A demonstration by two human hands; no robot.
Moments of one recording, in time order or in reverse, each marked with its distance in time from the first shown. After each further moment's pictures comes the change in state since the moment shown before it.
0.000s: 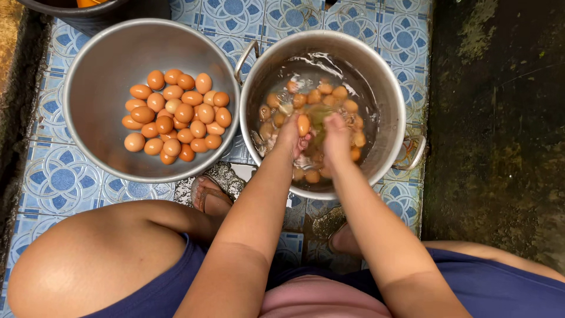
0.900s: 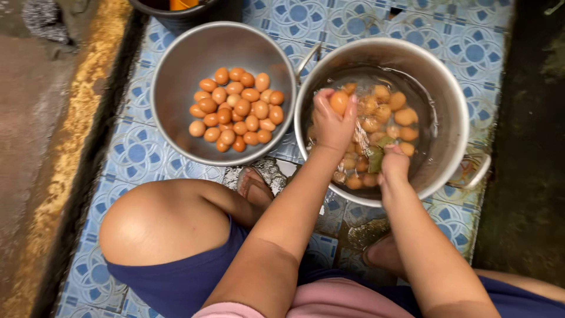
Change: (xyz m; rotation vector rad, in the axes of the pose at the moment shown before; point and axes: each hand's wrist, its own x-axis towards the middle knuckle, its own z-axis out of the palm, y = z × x) left_hand -0.113 0.064 0.019 0.746 0.512 0.992; right_hand 0.006 0.038 -0.040 -0.113 0.018 -0.142
